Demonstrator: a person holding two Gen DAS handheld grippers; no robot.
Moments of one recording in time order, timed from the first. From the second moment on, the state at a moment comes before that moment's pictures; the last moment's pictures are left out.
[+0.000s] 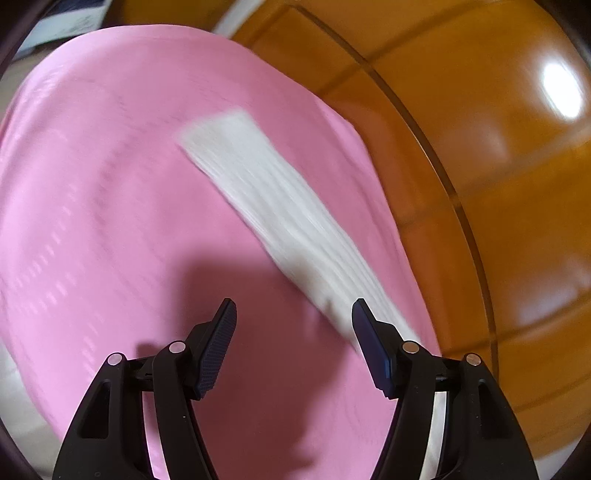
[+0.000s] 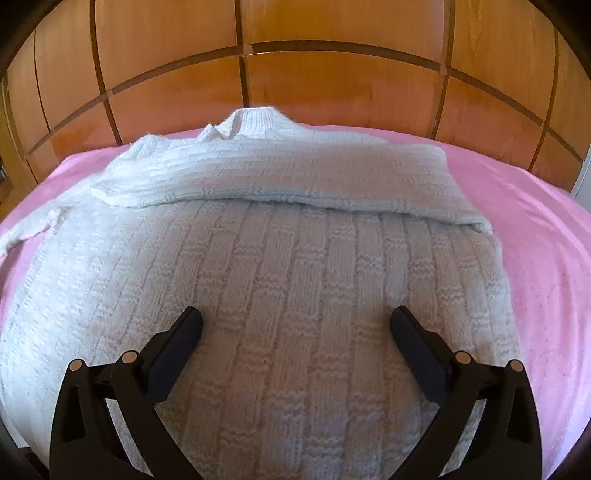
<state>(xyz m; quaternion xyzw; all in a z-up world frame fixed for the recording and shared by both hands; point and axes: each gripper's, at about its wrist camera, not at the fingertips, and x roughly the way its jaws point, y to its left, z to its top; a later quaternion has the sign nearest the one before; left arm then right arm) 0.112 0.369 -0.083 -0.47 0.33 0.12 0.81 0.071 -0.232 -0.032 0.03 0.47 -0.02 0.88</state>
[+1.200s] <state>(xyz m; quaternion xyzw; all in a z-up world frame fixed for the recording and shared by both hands) 0.189 0.106 -0.022 -0.28 0.39 -0.20 0.85 0.069 -0.232 -0.029 0.03 0.46 -0.03 0.89</state>
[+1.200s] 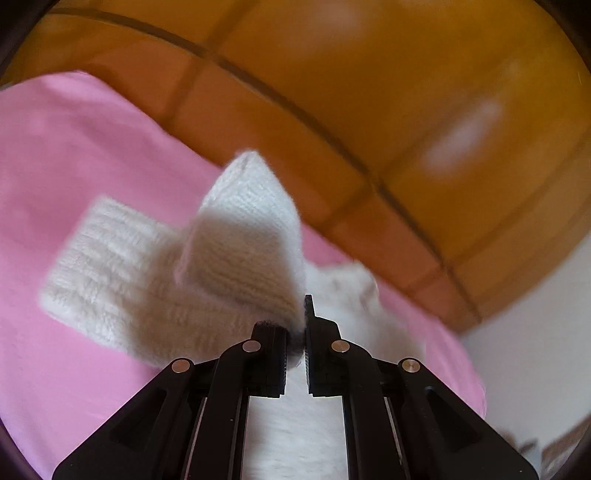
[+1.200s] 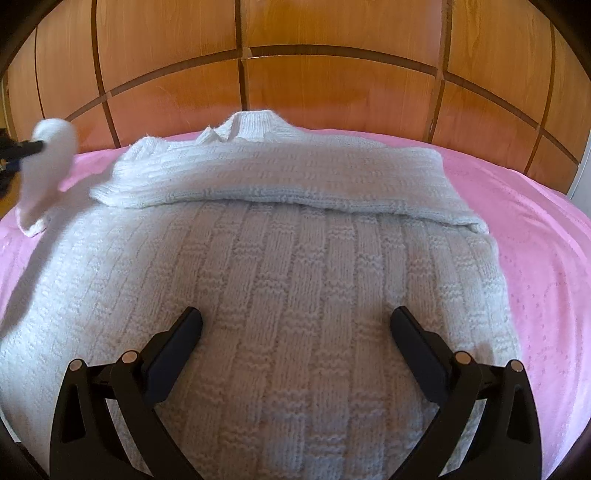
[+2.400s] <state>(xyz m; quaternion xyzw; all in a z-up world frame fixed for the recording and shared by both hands) 0.121 0.069 -0.098 -0.18 0.42 -0.20 0.87 0.190 -0.122 0.044 0.11 0.46 0.16 0.87</state>
